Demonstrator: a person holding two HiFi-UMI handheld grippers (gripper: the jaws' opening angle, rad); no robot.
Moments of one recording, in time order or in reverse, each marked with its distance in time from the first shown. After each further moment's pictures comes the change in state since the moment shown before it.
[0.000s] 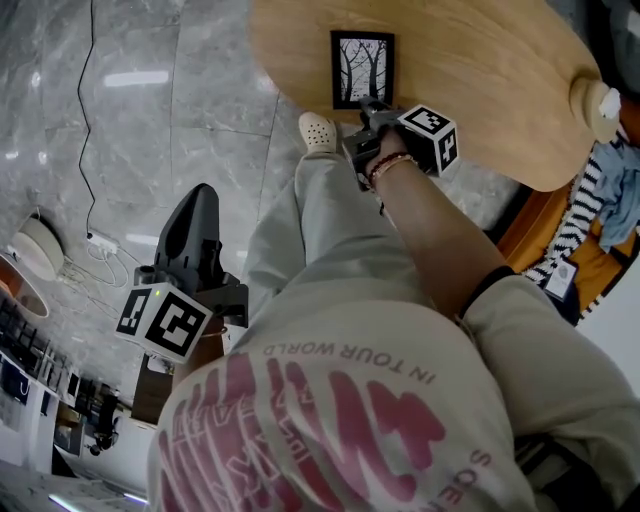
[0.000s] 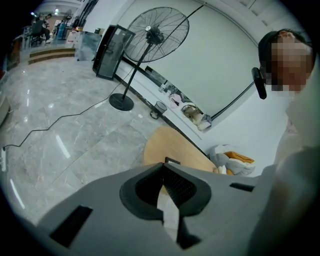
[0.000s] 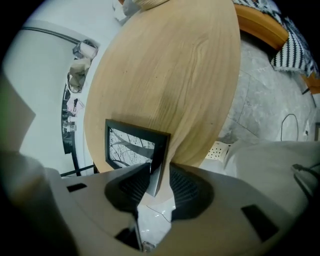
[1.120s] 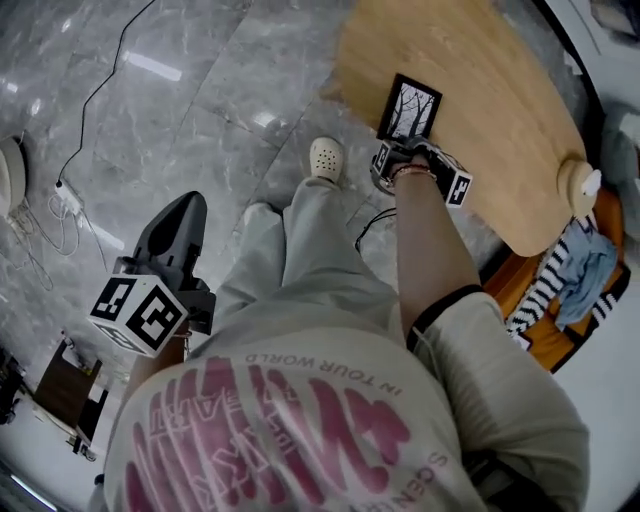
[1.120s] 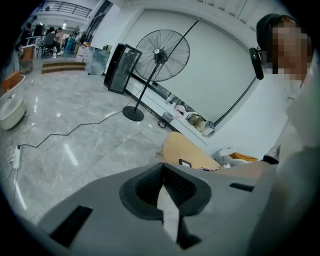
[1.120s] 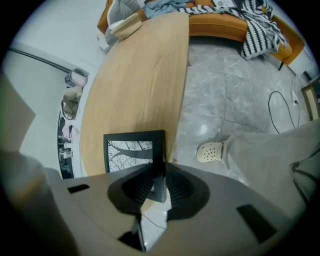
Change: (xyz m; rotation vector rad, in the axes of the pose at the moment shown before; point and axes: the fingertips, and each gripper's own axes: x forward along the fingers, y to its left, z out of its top) left arm -0.115 0.067 -0.061 0.028 -0.129 0.057; right arm -0.011 -0.033 0.013 0.205 -0.222 -0.011
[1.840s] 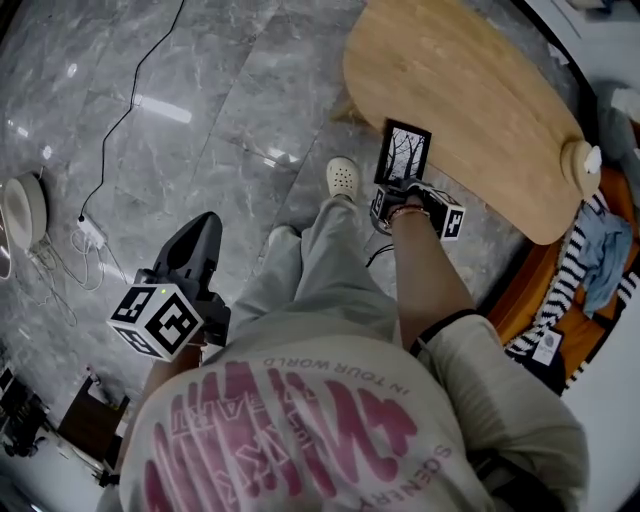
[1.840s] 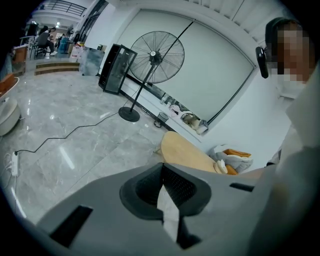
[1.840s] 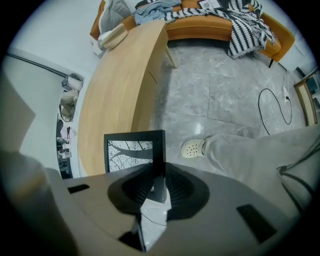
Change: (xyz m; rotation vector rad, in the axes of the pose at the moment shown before) left arm -0.036 0.016 -0.002 0.046 -0.002 -0.059; right arm -0.043 -0.082 -0.024 0.031 -0.001 -0.027
